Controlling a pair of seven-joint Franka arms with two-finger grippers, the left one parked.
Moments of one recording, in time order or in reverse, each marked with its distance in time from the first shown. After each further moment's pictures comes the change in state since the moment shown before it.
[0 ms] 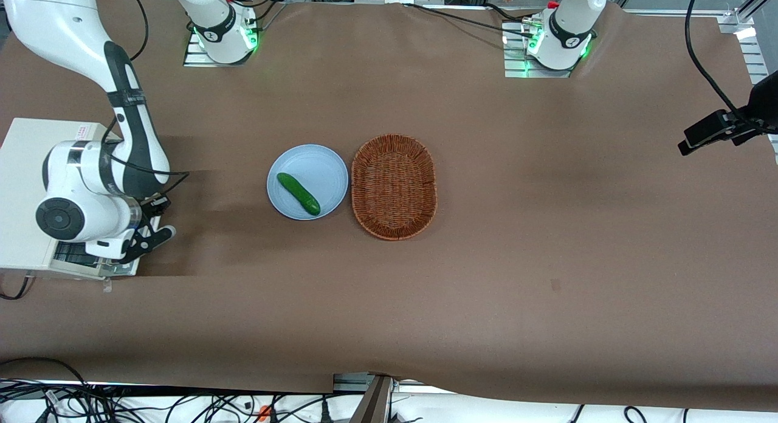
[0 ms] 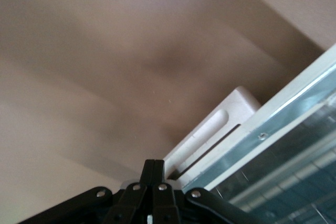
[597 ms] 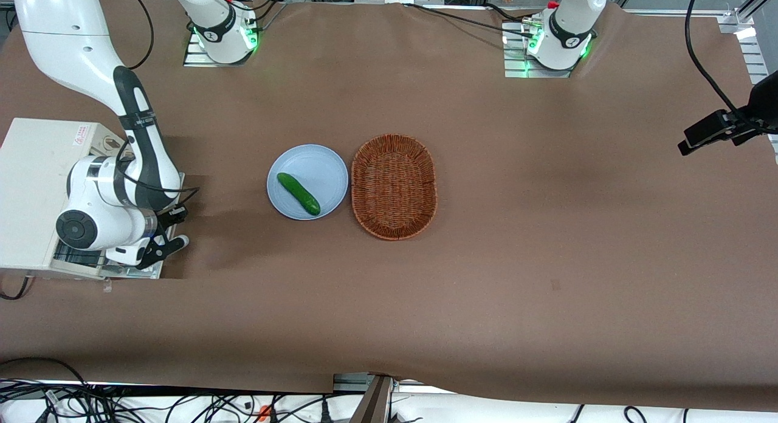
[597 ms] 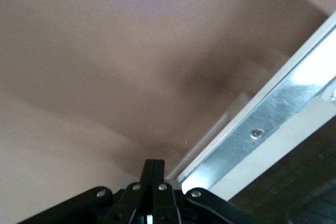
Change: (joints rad) arm -0.015 0.079 -0.003 0.001 0.111 0.078 0.005
